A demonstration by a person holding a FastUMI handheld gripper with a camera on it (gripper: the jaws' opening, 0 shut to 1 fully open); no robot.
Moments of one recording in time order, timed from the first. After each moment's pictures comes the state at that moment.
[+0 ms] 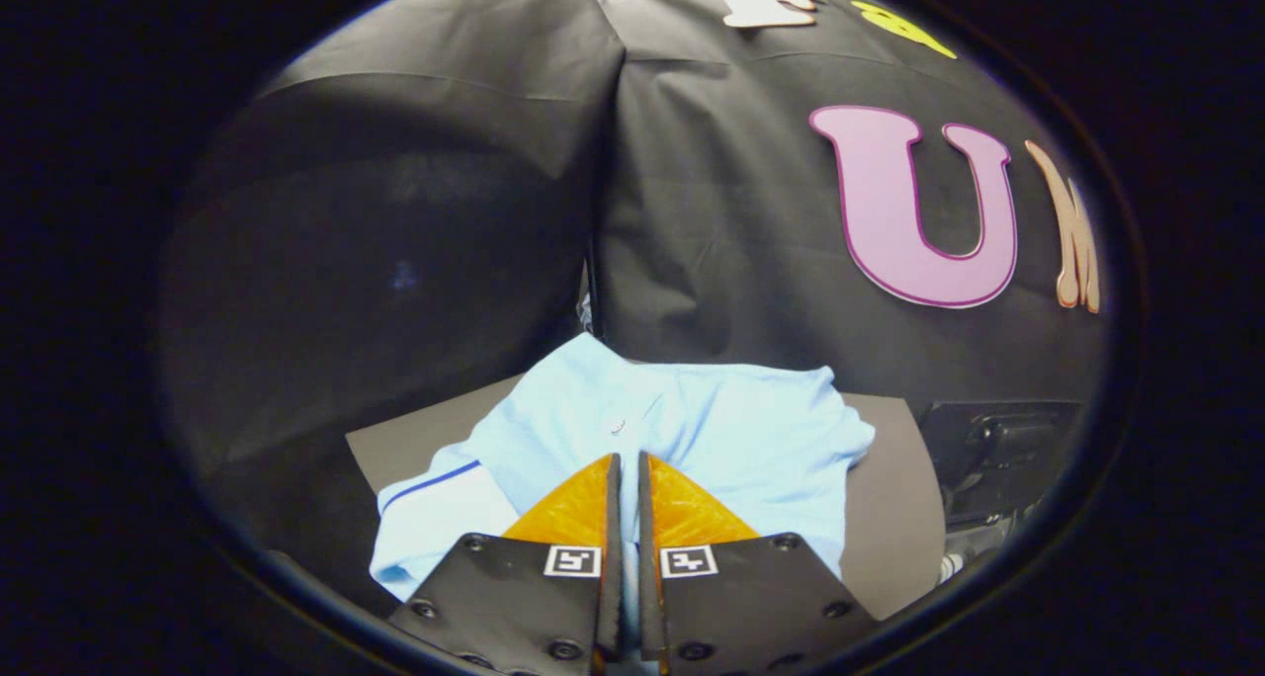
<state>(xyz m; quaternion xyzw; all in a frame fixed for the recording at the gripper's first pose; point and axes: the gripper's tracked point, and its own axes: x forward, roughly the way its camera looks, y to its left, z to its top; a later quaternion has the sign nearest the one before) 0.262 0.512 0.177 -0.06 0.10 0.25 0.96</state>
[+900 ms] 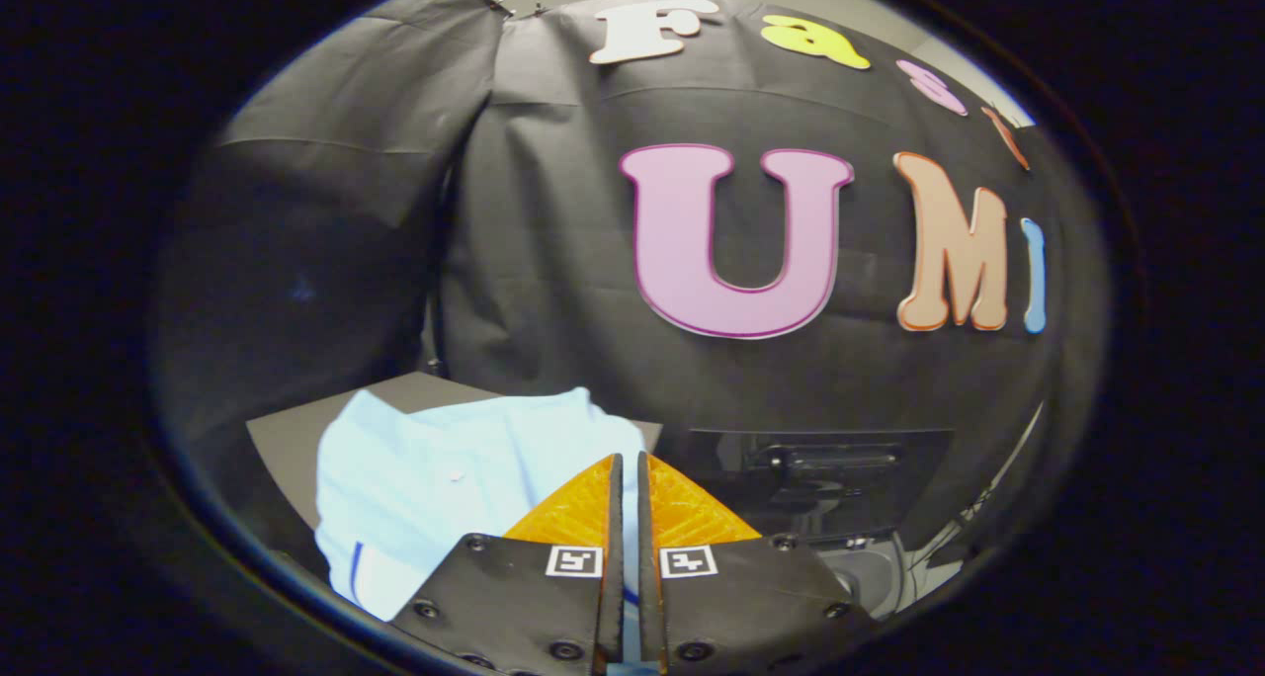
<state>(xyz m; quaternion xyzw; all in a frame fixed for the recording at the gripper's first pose) 0.293 0.291 0.231 -0.08 0.05 0.07 0.99</state>
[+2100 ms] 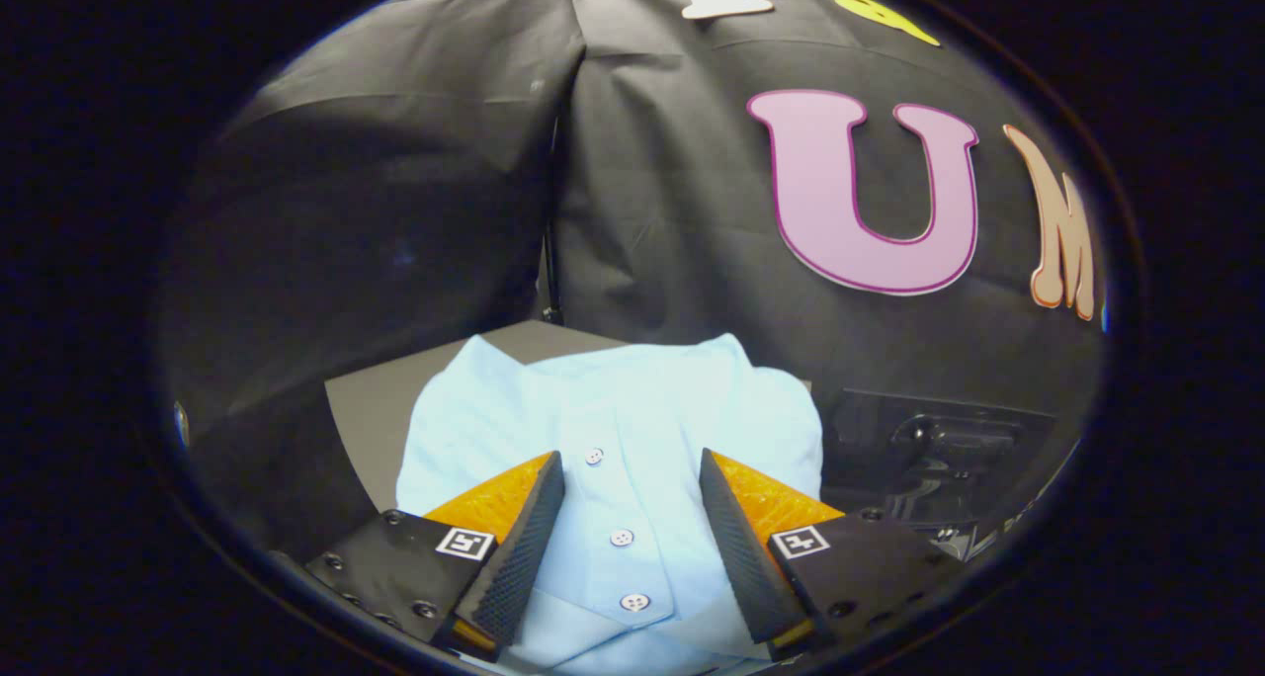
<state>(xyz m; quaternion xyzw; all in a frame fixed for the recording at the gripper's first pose) 0.270 0.407 0.165 -0.08 0.14 0.26 0.95</state>
